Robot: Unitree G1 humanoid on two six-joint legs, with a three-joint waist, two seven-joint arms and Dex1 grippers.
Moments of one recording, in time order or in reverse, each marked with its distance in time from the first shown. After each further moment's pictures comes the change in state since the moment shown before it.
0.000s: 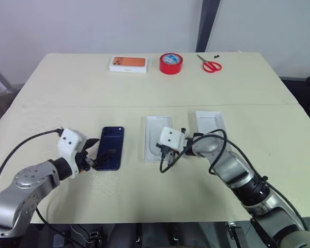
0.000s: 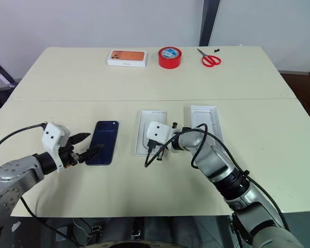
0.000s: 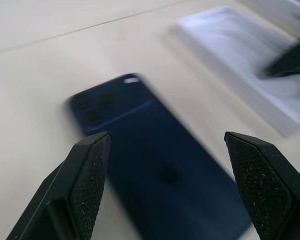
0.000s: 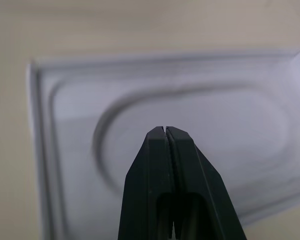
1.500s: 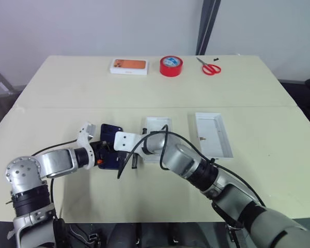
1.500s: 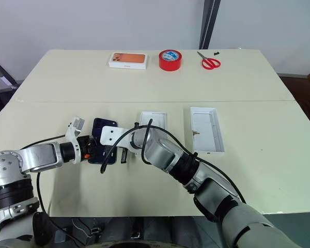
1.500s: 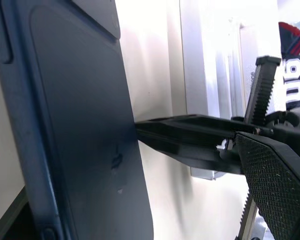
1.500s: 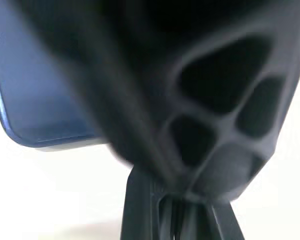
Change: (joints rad) left arm -0.402 -0.267 0.222 0.399 -0.799 0.799 0.701; right arm -0.224 0.268 0.297 0.312 -0.171 0.073 -0.024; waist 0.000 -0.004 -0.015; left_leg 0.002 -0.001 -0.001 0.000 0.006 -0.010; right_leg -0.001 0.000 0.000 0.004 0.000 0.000
